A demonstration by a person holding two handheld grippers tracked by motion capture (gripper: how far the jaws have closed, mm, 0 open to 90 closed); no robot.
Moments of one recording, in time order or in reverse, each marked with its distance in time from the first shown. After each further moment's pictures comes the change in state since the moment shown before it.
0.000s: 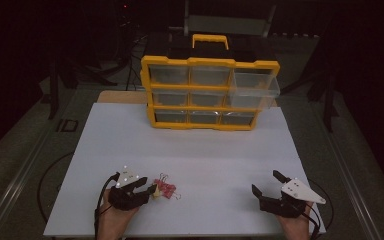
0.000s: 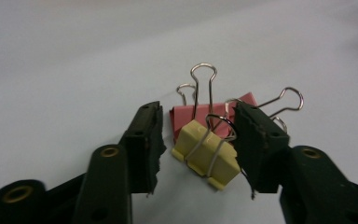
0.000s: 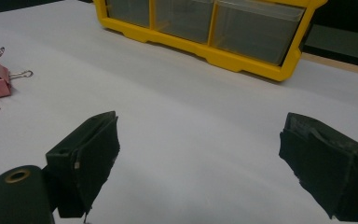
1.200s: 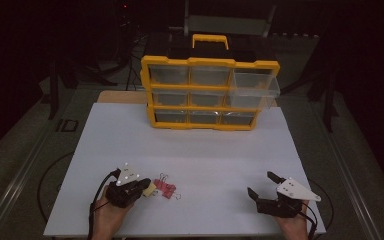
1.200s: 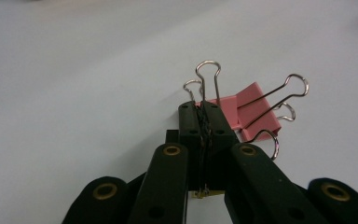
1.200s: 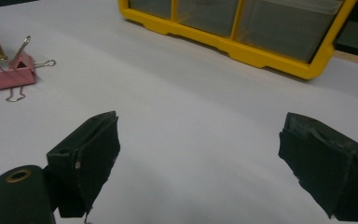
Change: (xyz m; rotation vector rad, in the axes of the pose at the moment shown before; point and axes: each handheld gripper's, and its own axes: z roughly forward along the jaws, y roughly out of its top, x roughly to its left) left arm 0.003 0.014 -0.007 0.043 0.012 0.131; right arm 0.004 0.000 0.006 0.029 0.084 -0.022
